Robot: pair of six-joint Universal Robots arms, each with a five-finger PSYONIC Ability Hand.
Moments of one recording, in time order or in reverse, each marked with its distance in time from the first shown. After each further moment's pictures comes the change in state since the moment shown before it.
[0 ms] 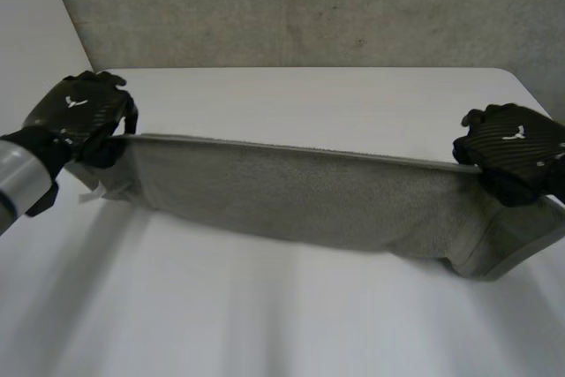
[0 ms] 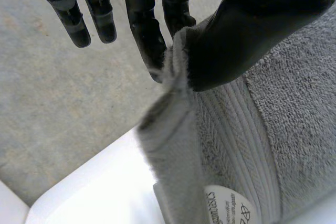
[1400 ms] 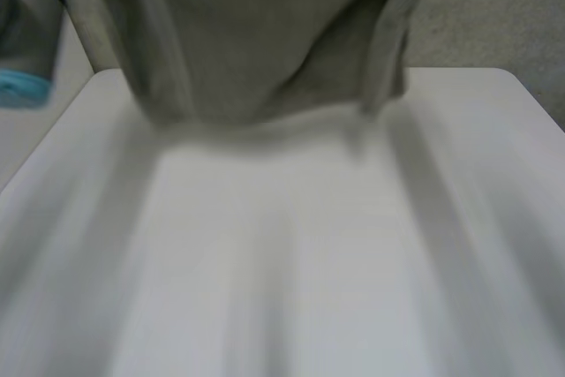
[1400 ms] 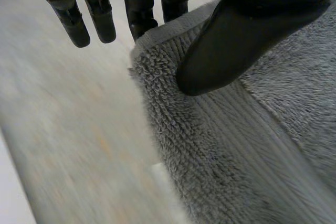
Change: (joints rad) left arm -0.240 -0.377 0.869 0.202 -0.399 -0.099; right arm 0.357 0.255 -0.825 -0.389 0.431 0.106; left_hand 0.000 -0.028 0.000 0.000 -0.008; right_hand -0.004 -0.015 0.000 0.000 -0.023
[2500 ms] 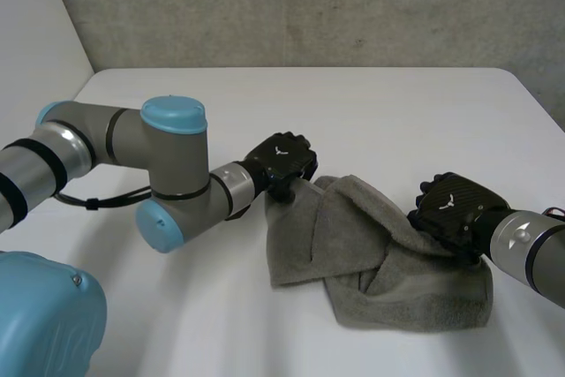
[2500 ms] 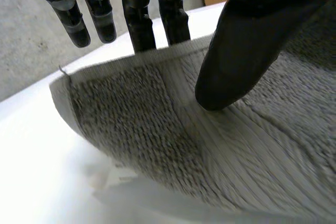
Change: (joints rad) left arm -0.268 -0.557 0.056 -0.419 0.351 0.073; right arm -0.069 -0.082 0.852 0.395 -0.064 -0.284; left_hand -0.280 -0.328 0.000 0.000 -0.328; right_hand -0.589 -0.628 0.000 0.000 -0.621
